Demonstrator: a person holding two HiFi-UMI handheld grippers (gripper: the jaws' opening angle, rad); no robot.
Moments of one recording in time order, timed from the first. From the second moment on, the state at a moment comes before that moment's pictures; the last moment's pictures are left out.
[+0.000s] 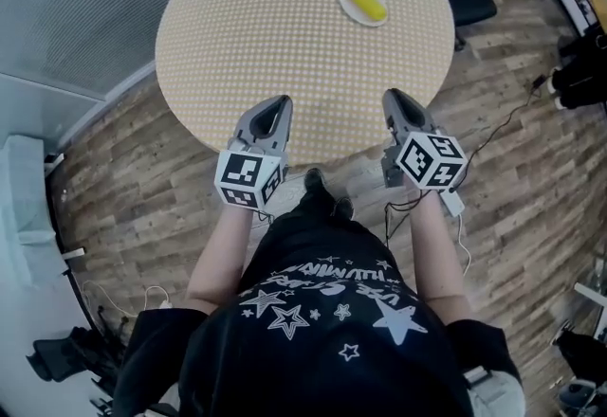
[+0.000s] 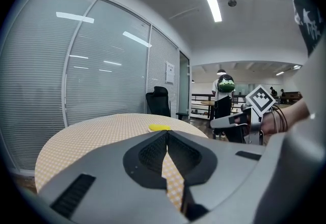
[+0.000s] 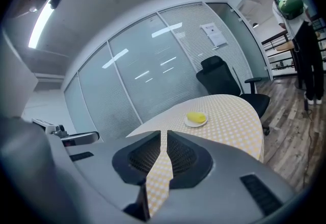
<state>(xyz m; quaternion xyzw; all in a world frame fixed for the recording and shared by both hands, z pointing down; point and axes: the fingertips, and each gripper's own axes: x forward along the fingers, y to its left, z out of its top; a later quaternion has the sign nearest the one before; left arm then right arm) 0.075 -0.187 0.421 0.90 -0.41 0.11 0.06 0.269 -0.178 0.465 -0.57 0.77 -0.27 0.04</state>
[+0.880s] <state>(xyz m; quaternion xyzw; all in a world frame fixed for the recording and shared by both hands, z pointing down) 0.067 -0.321 0.432 0.92 -0.37 0.08 0.09 0.272 -0.298 0.442 -0.62 0.74 -0.24 -0.01</state>
